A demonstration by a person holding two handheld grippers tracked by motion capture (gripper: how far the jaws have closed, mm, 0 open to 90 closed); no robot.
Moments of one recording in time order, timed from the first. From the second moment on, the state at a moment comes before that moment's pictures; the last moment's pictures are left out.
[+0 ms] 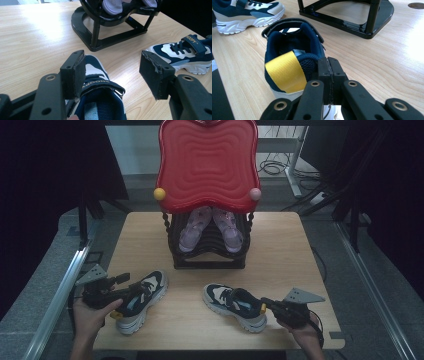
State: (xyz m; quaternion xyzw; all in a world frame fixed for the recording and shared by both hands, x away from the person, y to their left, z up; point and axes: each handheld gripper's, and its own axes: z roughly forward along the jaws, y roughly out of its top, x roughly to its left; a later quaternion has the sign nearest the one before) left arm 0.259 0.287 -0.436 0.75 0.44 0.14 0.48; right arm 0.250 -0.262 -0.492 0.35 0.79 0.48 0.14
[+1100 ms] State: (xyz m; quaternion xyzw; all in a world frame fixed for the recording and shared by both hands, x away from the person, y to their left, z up) left arm 0.262 0.294 -0.440 0.74 0.45 0.14 0.47; right arm 0.246 -0.264 -0.494 0.36 0.77 0.50 0.14
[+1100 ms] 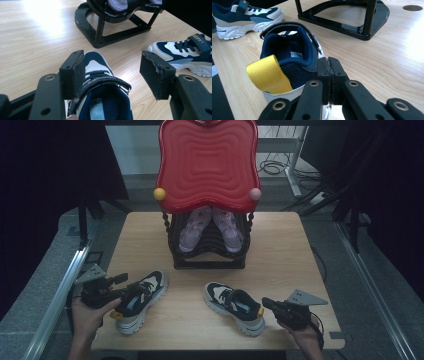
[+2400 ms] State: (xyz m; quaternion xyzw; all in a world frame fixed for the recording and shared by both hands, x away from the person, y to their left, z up) left arm 0.276 0.322 -0.484 0.76 0.48 0.05 0.43; right arm 0.252 -0.263 -0.497 0.36 0.77 0.50 0.14
